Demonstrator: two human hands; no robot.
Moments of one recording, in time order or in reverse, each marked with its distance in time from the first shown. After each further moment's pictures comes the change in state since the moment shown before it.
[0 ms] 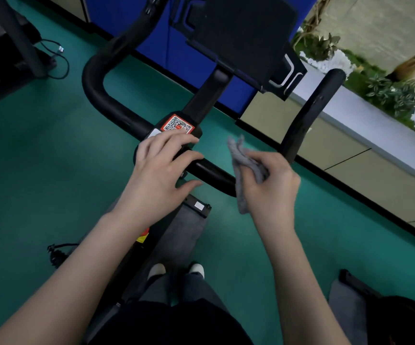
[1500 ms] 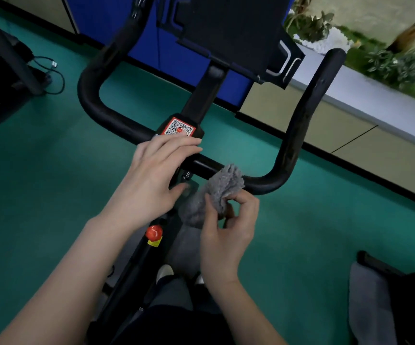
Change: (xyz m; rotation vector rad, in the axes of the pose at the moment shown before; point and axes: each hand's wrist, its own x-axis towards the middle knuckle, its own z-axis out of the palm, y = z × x) left_hand 0.006 -0.017 -0.027 -0.076 -0.215 0.039; right_hand -0.088 -0.028 0.077 0.362 0.416 0.121
